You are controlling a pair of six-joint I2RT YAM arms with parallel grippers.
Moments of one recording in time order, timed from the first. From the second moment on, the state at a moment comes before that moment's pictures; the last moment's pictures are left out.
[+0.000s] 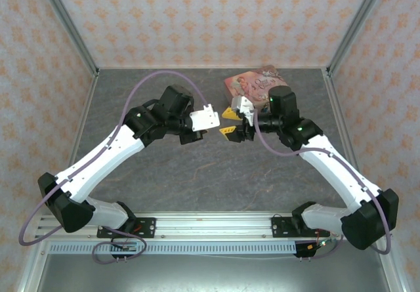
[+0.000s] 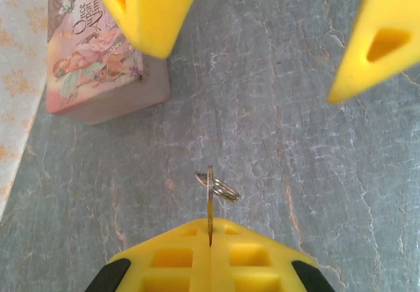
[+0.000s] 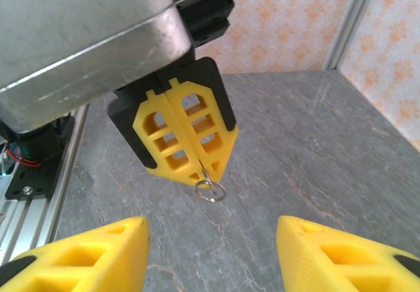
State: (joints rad) left arm -0.67 1.36 1.44 -0.88 0.16 0.67; right arm 0.49 1.21 1.08 -0.33 -0.86 -0.45
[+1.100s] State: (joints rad) left arm -0.69 1.39 1.47 -0.88 0.16 0.69; right arm 0.54 1.31 1.10 -0.28 -0.87 -0.41
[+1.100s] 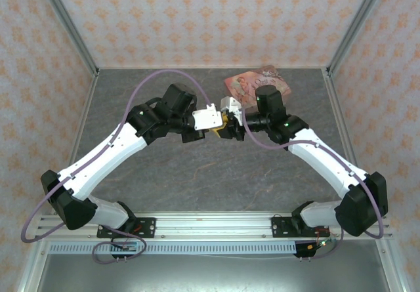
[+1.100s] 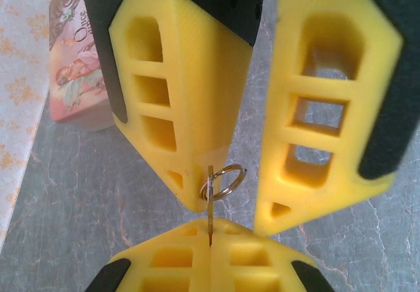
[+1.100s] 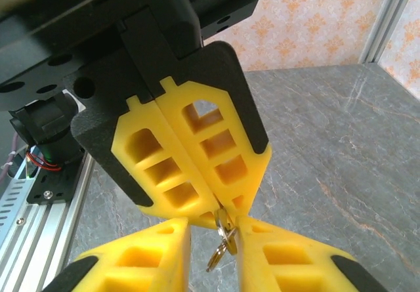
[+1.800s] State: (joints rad) left arm -0.69 1.40 1.47 -0.90 0.16 0.69; right arm 0.54 1.29 1.10 -0.31 -0.83 -0.43
